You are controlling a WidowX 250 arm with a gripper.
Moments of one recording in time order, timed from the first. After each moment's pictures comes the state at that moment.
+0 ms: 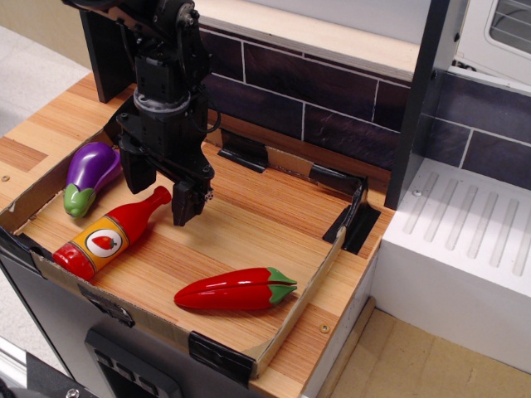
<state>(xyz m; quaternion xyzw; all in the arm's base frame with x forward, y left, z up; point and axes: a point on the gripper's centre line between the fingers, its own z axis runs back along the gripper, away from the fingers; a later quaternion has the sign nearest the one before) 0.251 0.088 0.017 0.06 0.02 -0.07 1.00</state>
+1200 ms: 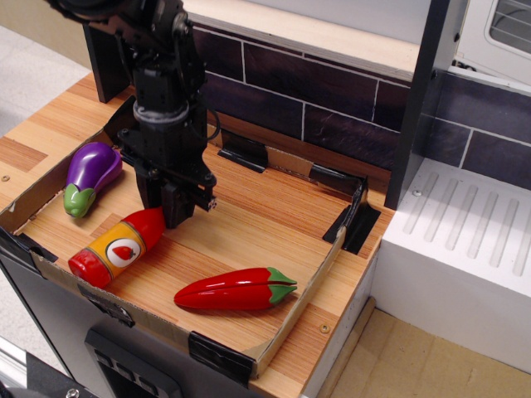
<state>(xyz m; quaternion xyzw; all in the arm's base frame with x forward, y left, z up) 0.249 0.080 0.013 0.02 0.03 -0.05 1.00</state>
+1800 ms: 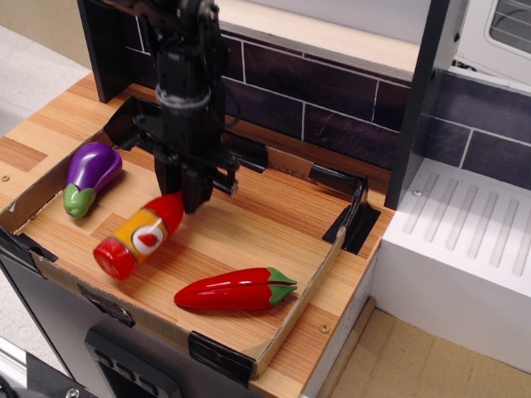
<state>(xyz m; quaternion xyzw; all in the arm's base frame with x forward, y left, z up) 0.263 0.072 0.014 0.04 0.01 -0.01 1.00</state>
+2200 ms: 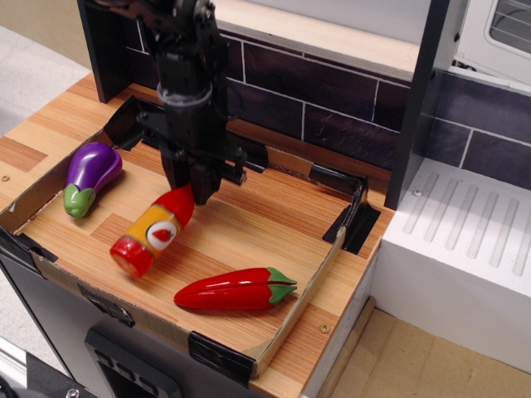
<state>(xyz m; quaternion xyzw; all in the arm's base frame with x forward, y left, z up) 0.278 0.069 0.025 0.03 -0.03 0.01 1.00</state>
